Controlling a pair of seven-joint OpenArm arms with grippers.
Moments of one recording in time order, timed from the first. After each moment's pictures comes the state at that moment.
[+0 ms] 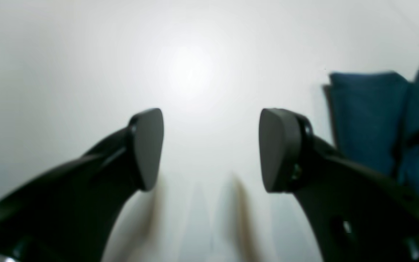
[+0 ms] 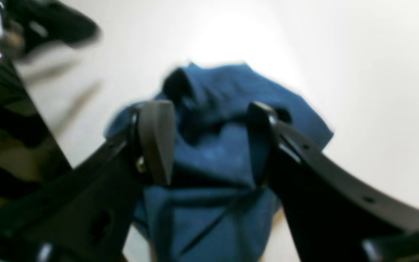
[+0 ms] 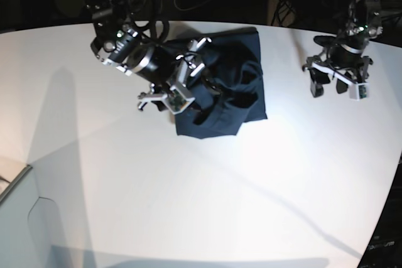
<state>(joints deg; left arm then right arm) 20.7 -19.4 -8.1 87.5 -29.8 -5.5 15.4 -13.7 1.0 -10.3 97.5 -1.3 37.3 -22.0</state>
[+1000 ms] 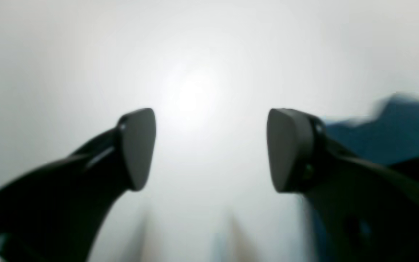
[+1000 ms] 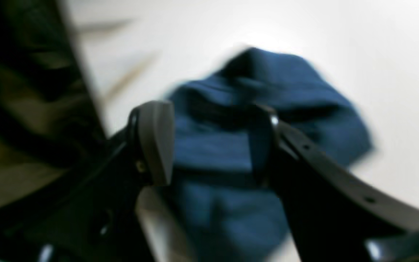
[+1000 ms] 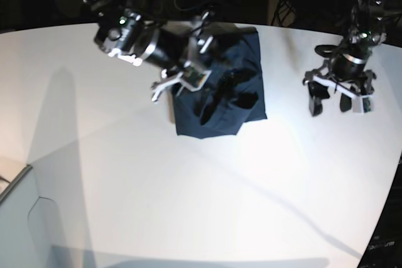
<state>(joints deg) 19.6 -18.6 -7.2 95.5 -29.6 -5.0 15.1 -14.7 8.6 -19.1 102.7 -1.3 37.1 -21.6</state>
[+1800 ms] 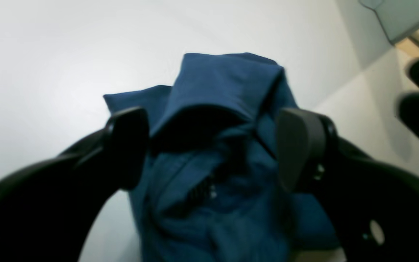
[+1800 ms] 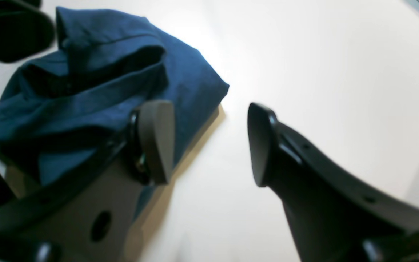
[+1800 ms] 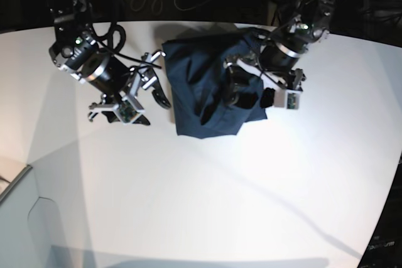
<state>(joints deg) 17.5 -12.5 12.4 96.1 -29.1 -4.6 15.4 -14.2 8.4 -1.0 102.7 -1.1 37.3 -21.8</state>
